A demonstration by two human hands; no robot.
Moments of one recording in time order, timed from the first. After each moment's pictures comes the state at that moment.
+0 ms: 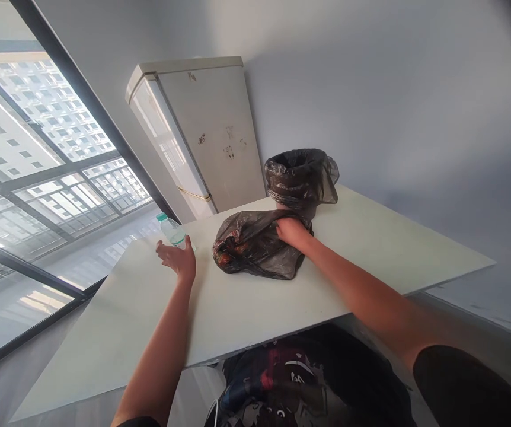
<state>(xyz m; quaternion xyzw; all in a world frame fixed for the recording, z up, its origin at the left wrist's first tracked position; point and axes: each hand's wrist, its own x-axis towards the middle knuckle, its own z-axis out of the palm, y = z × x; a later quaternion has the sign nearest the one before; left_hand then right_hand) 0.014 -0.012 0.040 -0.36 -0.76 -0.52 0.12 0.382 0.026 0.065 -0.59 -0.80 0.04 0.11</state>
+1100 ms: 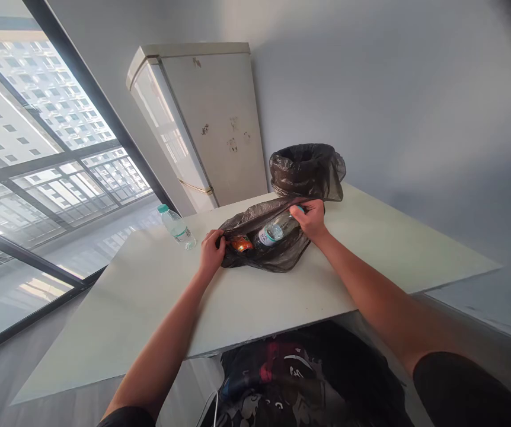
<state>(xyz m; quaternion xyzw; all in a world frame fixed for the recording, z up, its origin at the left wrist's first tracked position) 0.077 -0.025 0.031 -0.72 -0.55 -0.43 0.00 0.407 0.011 0.078 -0.35 -0.63 0.21 0.67</state>
